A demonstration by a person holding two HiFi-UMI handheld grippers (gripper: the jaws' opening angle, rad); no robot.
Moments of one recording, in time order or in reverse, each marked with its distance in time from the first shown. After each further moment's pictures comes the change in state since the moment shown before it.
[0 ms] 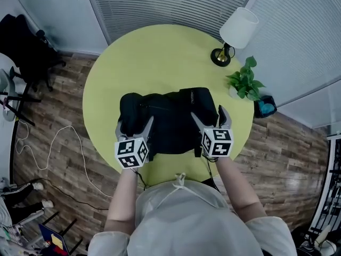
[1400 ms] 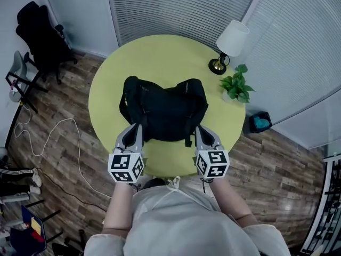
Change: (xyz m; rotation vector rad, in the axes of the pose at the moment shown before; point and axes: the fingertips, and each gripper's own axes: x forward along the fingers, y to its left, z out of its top) left arm -0.158 -0.081 0.014 0.047 -0.122 -0.014; right arm -0.152 0.043 -0.018 -0.029 -0.088 0.166
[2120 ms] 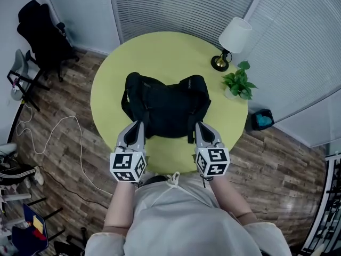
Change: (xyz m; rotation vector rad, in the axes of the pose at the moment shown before) left arm -0.008 -0.001 0.005 0.017 -0.025 0.008; right arm -0.001 0.013 0.007 -0.013 -0.030 0.002
